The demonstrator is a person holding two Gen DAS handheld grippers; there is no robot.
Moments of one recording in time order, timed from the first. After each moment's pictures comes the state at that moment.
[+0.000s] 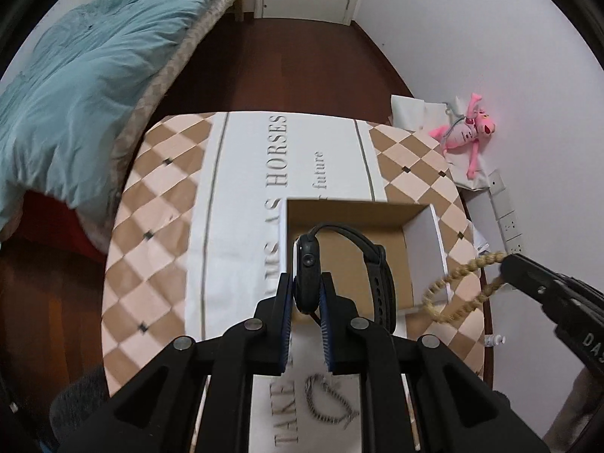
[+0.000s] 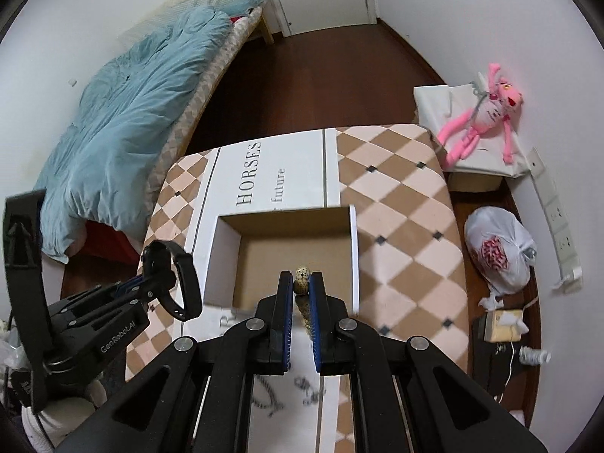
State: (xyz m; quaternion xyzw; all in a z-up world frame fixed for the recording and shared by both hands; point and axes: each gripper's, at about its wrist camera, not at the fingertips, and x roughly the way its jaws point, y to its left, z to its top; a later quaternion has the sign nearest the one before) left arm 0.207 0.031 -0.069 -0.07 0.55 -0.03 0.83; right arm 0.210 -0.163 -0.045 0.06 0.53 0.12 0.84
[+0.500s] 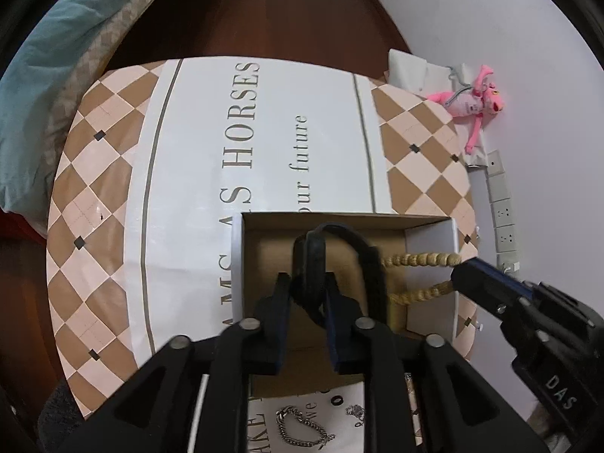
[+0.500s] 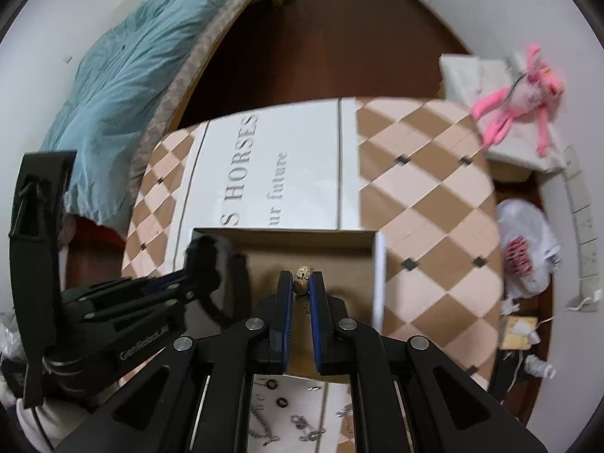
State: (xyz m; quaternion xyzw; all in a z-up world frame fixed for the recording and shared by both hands) left arm 0.278 0.020 -0.125 -0.12 0.64 -0.06 0.76; right arm 0.291 -0.147 -0.109 0.06 0.60 0.15 0.78
